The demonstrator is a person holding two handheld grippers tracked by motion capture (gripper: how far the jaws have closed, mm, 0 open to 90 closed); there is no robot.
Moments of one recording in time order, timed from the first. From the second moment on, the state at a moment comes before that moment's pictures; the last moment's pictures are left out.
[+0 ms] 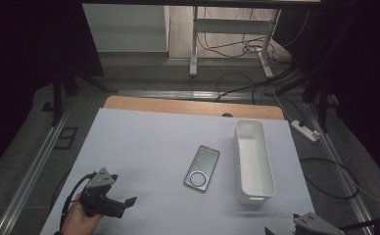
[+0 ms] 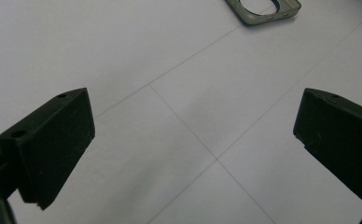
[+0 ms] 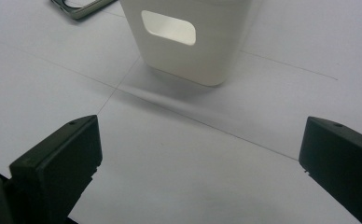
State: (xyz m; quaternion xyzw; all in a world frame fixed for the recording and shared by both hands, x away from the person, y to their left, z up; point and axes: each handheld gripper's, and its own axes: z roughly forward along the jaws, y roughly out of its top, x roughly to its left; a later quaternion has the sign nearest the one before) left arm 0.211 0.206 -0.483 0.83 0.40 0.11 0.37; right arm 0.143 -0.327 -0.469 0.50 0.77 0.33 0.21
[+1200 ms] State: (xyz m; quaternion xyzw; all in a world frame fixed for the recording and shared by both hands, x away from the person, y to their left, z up) left arm 0.291 0.141 -0.479 0.85 0.35 0.07 0.38; right arm 0.144 -0.327 -0.470 0.49 0.78 0.33 0.20
